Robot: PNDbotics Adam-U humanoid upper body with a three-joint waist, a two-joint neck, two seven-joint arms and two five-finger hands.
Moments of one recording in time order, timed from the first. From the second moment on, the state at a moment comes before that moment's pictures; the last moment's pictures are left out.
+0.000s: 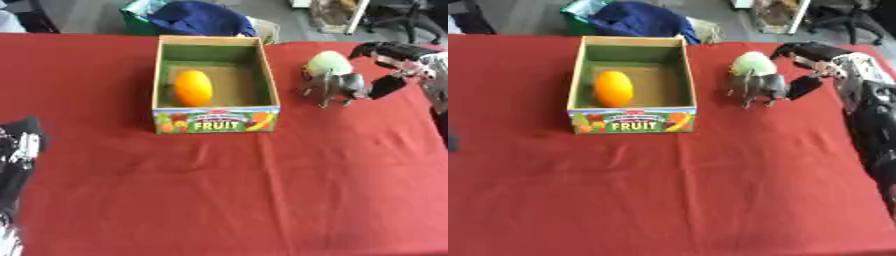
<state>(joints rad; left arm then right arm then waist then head) -0.22 0.26 -0.12 -1.71 0.03 -0.01 0.28 -0.86 -0.63 -0.11 -0.73 1.17 -0.45 0.31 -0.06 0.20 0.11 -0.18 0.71</state>
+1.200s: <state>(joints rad) -0.22 0.26 -0.12 -1.71 0.03 -0.01 0.28 -0.89 -0.57 -0.10 -0.63 1.34 -0.39 0.08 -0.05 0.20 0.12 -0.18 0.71</state>
